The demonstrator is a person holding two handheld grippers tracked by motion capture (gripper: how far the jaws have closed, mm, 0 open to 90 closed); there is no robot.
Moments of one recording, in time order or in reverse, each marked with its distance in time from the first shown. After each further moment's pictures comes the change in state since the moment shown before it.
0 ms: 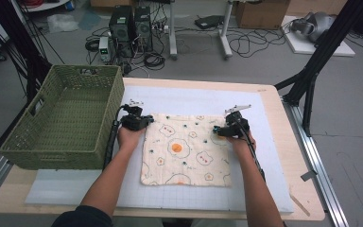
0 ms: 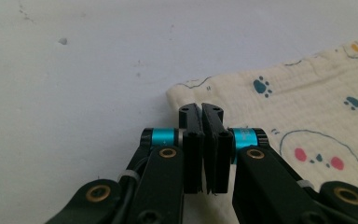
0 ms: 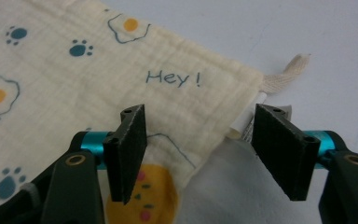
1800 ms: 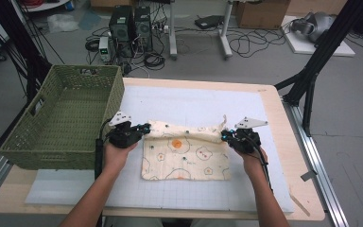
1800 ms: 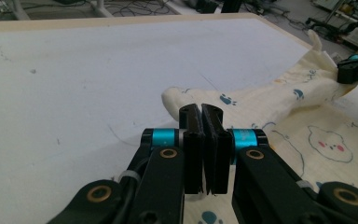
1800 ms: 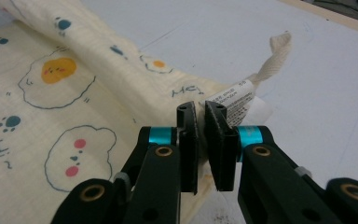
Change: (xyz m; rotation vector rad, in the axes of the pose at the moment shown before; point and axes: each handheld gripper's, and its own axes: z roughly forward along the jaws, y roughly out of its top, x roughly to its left) left arm -0.029 -0.030 -0.087 -0.180 -0.182 0.052; right arm 0.029 -0.034 -0.073 -0.183 0.105 -0.120
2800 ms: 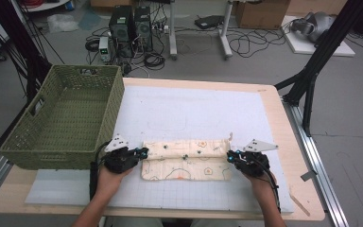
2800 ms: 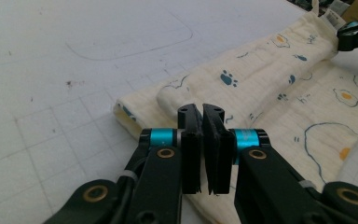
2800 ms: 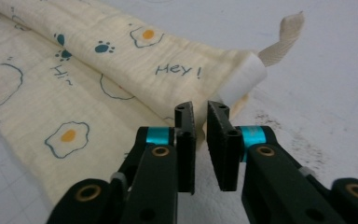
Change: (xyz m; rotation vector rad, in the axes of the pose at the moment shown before) left arm -0.018 -0.052 -0.029 0.090 -0.057 0.028; right arm 0.023 -0.050 -0.039 0.014 0.026 0.033
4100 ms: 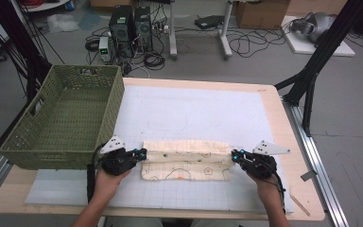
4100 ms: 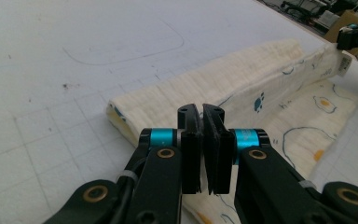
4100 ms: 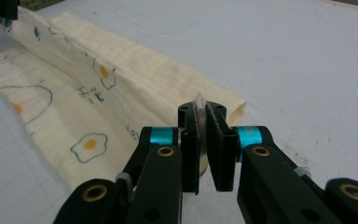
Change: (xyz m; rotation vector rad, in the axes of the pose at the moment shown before) left arm -0.009 0.001 -0.012 -0.028 -0.029 -0.008; right arm -0.002 -0.004 -0.019 -0.104 0.042 0.005
